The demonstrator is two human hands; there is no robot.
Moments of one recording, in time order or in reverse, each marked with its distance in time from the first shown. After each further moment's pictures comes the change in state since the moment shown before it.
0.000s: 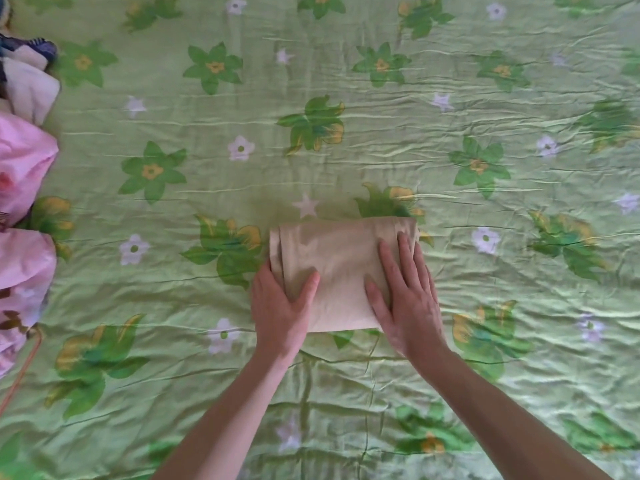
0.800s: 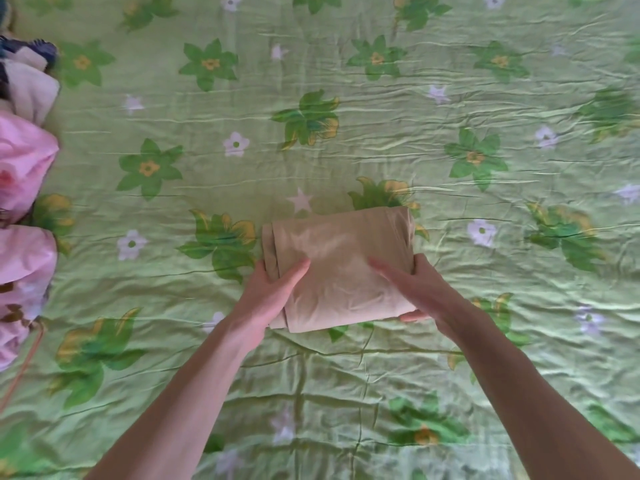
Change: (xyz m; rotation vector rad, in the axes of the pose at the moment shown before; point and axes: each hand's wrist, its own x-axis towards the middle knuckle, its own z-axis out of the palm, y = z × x) left_hand 0.009 0.036 -0.031 -0.292 -0.333 -0.380; right_hand 0.033 -0.015 -0.072 0.652 -0.494 0.738
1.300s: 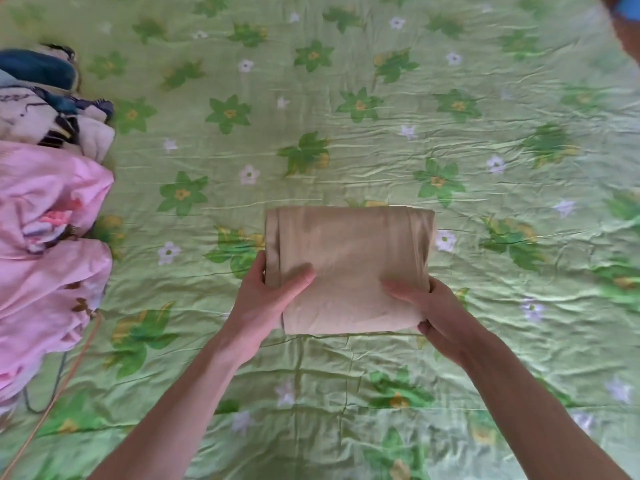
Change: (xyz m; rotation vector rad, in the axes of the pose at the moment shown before) left_hand -0.133 0.049 -0.007 -0.095 -0.105 0.277; right_hand -0.109 0.018 -0.044 0.519 -0.144 -0.177
